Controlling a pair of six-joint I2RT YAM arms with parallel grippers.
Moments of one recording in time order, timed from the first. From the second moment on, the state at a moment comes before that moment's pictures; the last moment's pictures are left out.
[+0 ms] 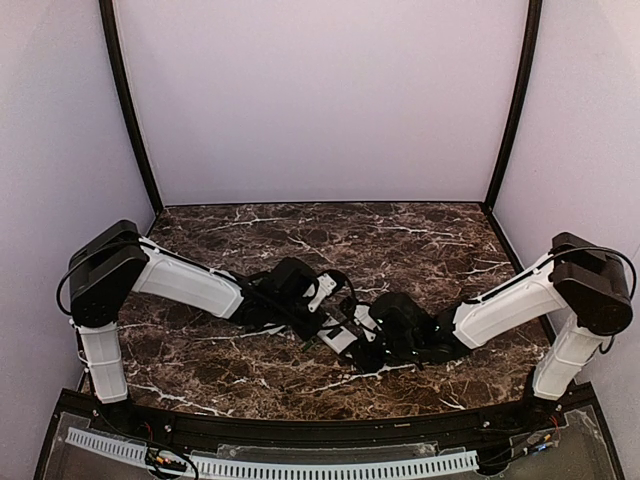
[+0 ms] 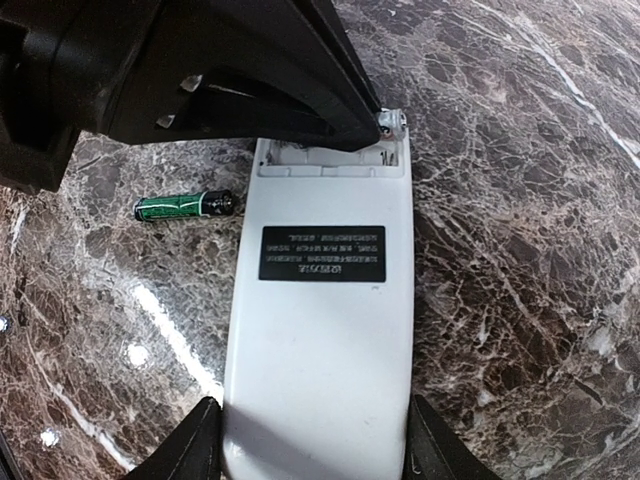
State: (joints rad) left arm -0.95 1.93 1.06 0.01 -0.07 0.00; right arm 1.08 1.68 0.67 0.18 0.07 0.29
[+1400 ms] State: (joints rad) left arm -0.95 1.99 1.24 -0.26 -0.06 -0.09; right arm 1.08 1.66 0.65 0.19 0.08 0.29
